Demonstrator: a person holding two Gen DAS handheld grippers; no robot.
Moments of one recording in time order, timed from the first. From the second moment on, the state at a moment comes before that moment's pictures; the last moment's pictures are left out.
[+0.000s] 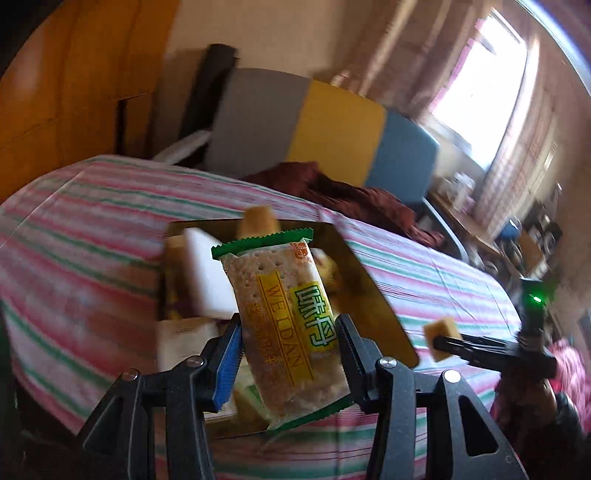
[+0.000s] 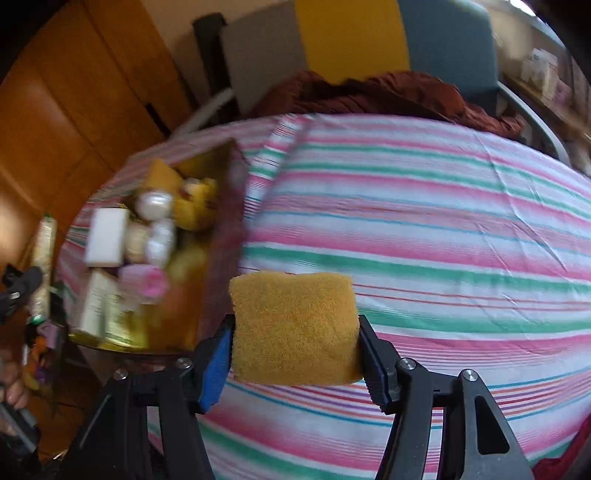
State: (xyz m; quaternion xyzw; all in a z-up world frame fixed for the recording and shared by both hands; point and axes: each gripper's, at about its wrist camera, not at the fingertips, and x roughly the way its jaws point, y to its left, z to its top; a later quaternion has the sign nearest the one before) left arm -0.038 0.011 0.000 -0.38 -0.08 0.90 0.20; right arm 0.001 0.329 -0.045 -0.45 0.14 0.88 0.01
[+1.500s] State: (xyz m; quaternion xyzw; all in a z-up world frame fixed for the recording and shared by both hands) left arm -0.072 0.065 -0.042 -0.46 -0.11 0.84 0.26; right arm -0.034 0.237 -0.035 -0.41 0.04 0.91 -0.05
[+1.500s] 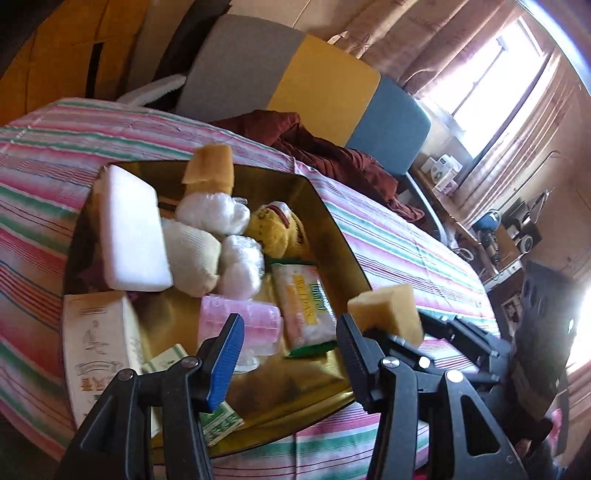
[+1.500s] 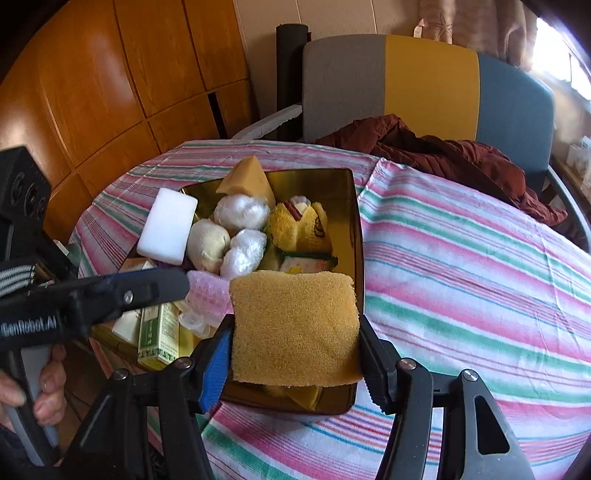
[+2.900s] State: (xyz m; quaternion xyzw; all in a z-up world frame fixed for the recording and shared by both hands) left arm -0.037 0.016 -0.016 -0.39 -0.01 0.92 0.08; right arm -0.066 0.228 -0.031 -0.40 0.08 0.91 -0.04
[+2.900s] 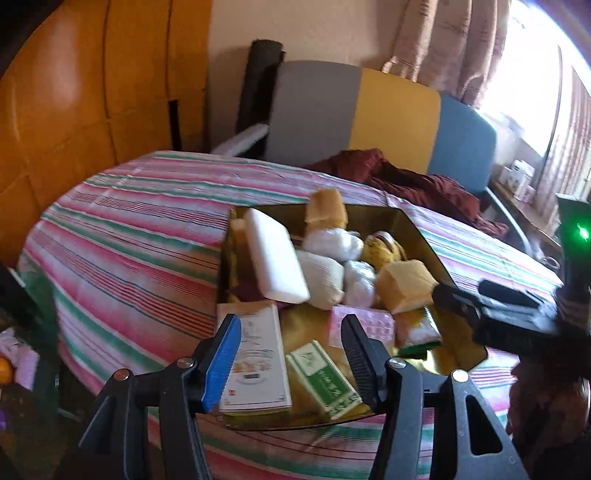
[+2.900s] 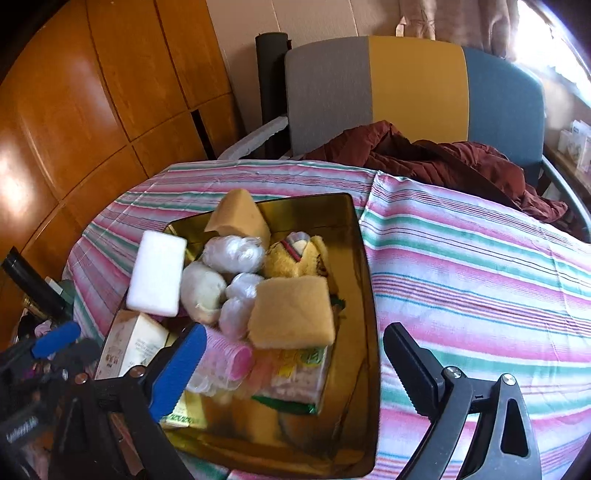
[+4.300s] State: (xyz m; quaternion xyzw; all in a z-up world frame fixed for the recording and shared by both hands) left arm 0.004 0.012 0.006 -0.32 -0.02 0.95 0.02; right arm 0.007 0.196 -0.037 -0.37 0.04 0.93 0.00
